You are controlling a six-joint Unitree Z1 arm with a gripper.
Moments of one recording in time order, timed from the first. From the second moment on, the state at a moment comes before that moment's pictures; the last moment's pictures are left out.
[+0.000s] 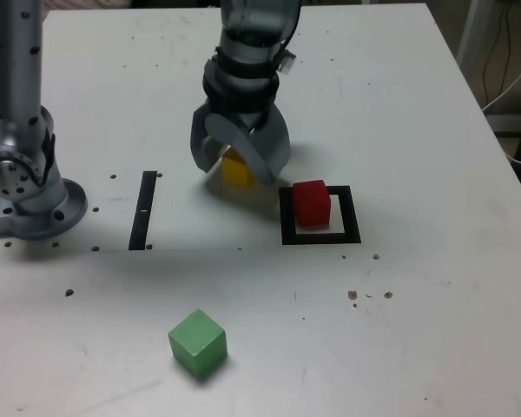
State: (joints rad) arm 0.12 1.88 -1.11 1.01 0.16 0.57
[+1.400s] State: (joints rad) arm 0.13 1.86 -1.30 1.27 0.19 0.50
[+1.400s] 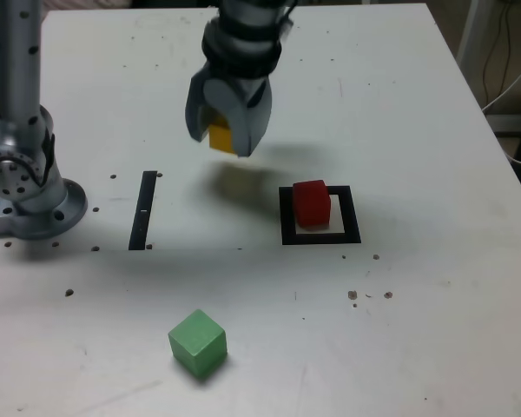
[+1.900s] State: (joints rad) arm -0.01 1.89 -1.63 1.47 0.15 0.27
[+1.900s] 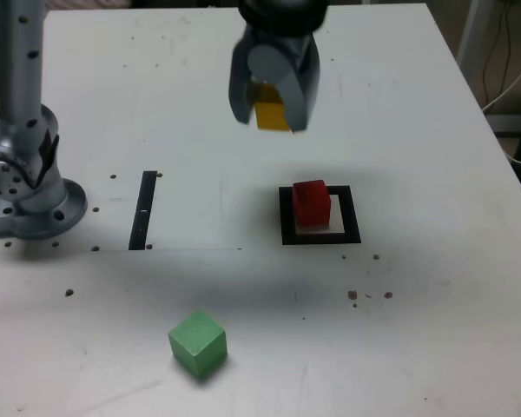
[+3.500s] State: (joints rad) arm -0.11 2.05 -1.65 1.39 0.03 -0.10
